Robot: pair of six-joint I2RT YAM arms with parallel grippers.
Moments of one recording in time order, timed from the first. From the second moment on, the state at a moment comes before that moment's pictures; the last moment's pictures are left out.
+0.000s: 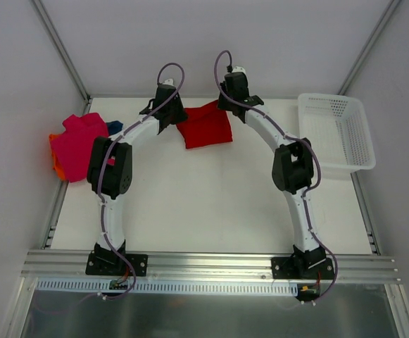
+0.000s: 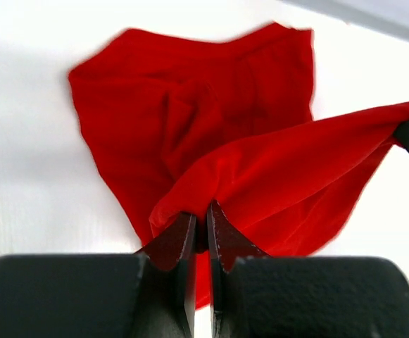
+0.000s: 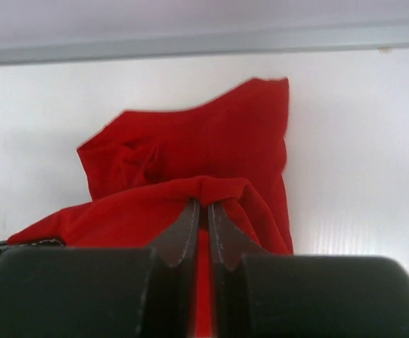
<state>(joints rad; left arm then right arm) -0.33 2.08 1.63 -0.15 0.03 -0.53 0.46 2.32 2.14 -0.37 0.13 0.41</state>
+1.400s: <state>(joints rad) -0.38 2.26 1.80 -0.22 0.21 -0.63 0.47 2.30 1.96 -0.24 -0.15 0.39</state>
